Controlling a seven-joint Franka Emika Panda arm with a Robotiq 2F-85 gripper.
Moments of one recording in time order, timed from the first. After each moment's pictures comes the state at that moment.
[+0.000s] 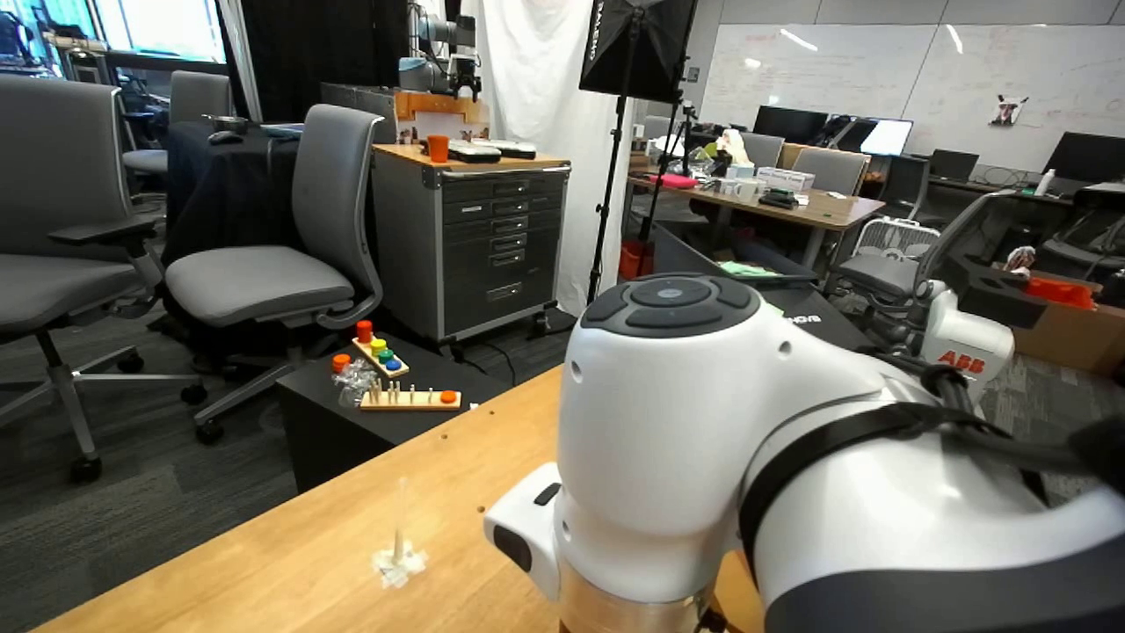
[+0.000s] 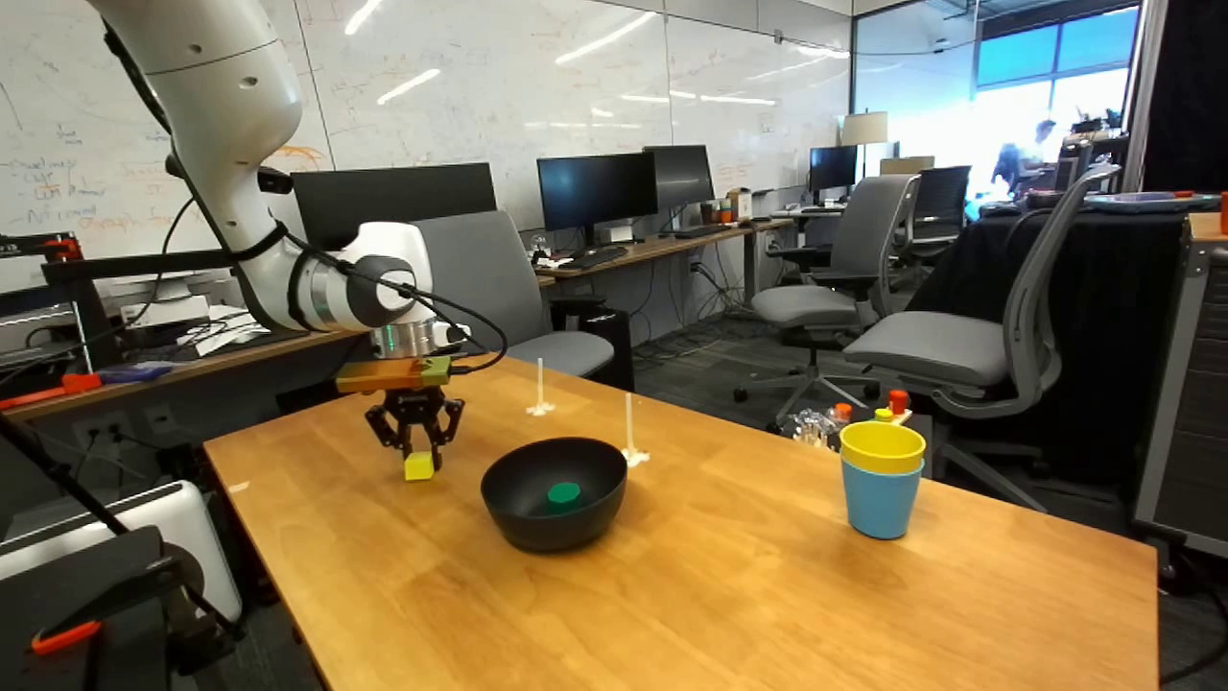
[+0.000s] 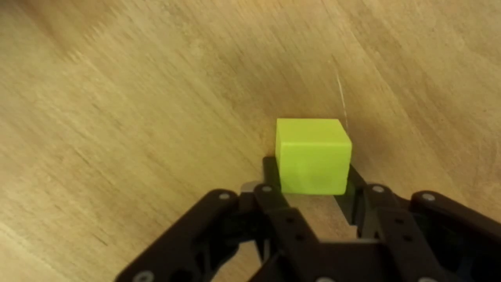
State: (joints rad) arm 0.29 0.69 0.19 -2.04 -0.26 2.65 -0.30
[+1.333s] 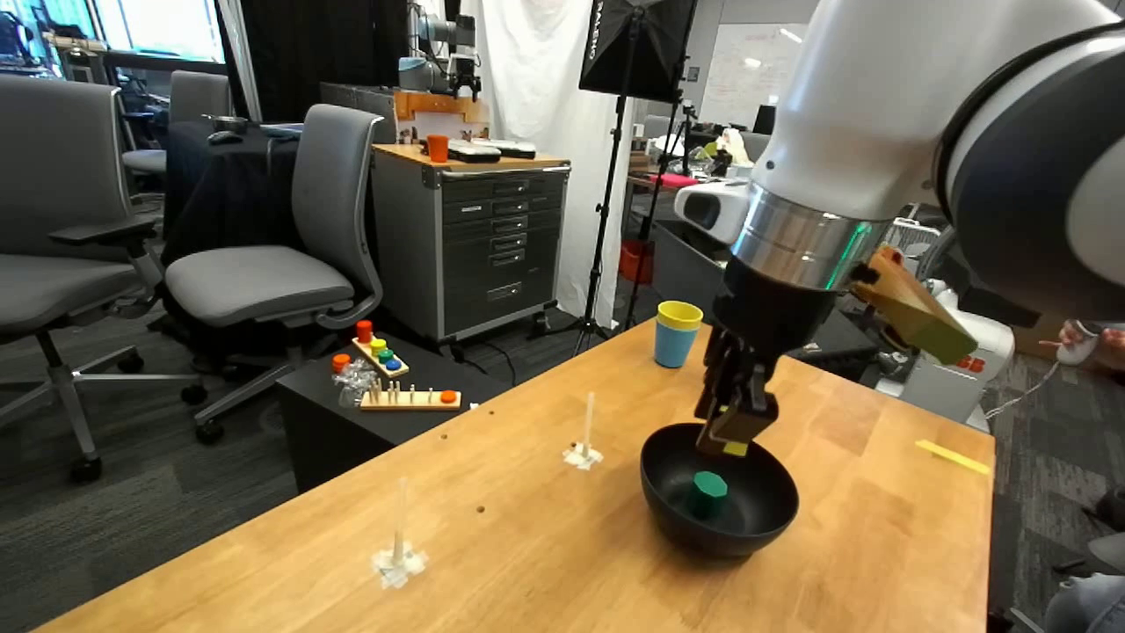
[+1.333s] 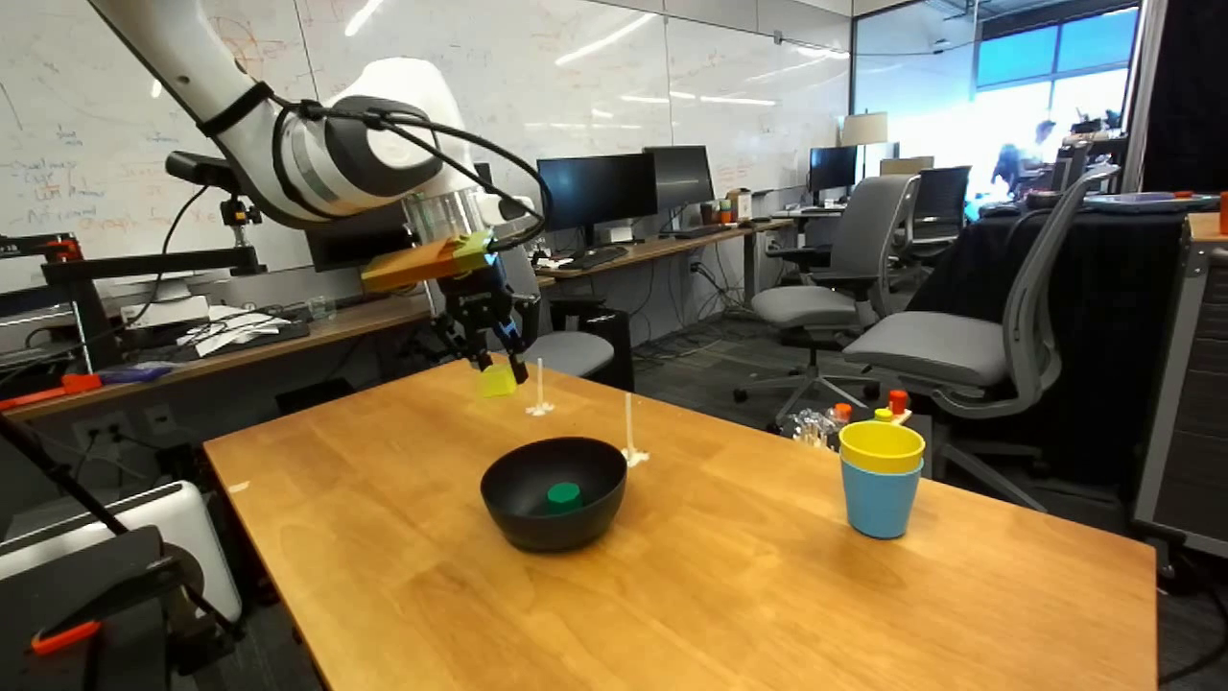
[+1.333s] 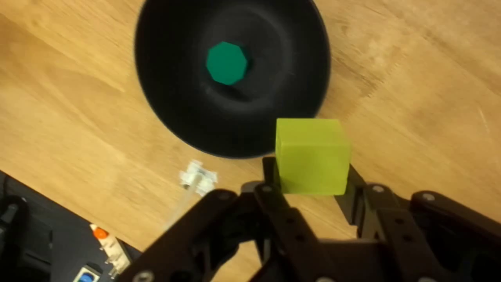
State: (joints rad) arm 0.11 0.25 0.06 -2.28 -0.27 2.65 -0.28
